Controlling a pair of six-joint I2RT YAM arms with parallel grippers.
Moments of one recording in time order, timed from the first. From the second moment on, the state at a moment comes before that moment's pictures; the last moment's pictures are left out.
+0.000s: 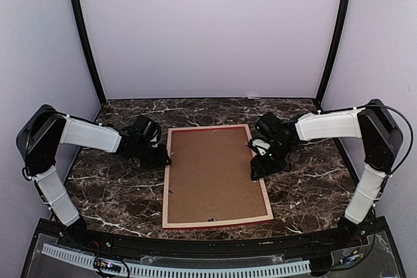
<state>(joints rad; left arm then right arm) -0.57 1.73 0.90 -0.16 0.13 -0.69 0.66 1.76 1.10 -0.69 -0.19 0.21</state>
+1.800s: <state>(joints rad) -0.57 1.73 0.90 -0.16 0.13 -0.68 0.60 1.78 1.11 -0.67 -0.27 0.19</state>
